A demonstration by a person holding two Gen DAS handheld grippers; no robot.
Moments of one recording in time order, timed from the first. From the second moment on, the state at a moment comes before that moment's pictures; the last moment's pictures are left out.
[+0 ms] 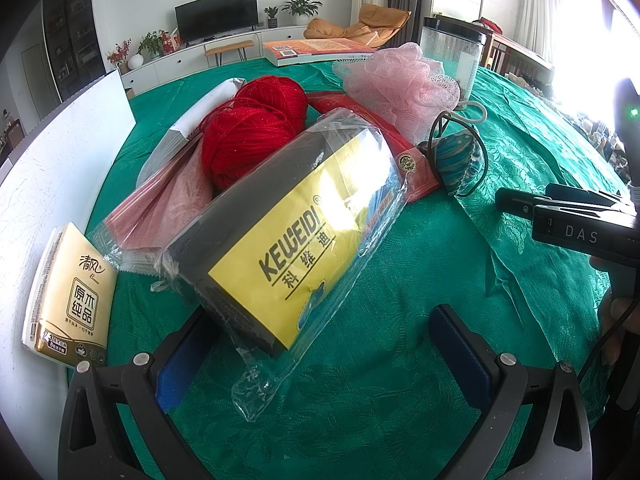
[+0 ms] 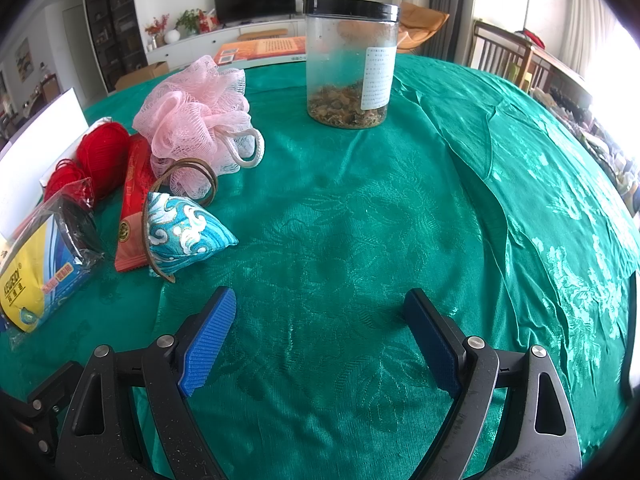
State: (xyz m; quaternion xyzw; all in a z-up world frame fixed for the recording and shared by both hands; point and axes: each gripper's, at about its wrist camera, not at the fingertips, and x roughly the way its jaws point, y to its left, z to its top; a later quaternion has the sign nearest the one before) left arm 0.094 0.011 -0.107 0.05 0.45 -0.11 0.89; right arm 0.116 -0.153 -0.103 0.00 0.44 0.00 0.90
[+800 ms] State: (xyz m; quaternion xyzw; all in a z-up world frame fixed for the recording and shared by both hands) left arm 0.069 0.026 -0.080 0.01 0.47 -0.16 0.87; right arm 0.116 -0.153 -0.103 0.00 0.44 0.00 0.90
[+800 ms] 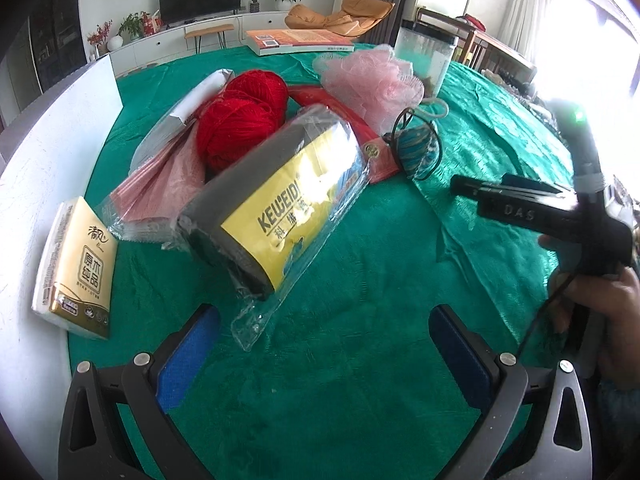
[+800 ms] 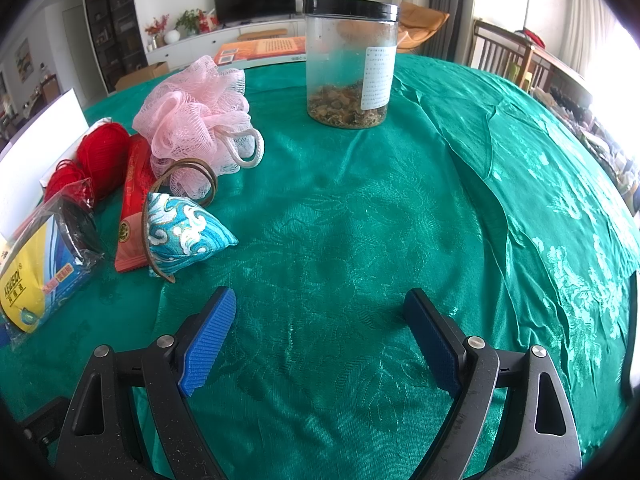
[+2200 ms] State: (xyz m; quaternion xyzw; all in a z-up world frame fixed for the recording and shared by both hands) left arm 0.290 0.138 -0.052 -0.18 0.50 -0.07 0.84; right arm 0.129 -0.175 -0.045 0.14 0.35 0.07 0.92
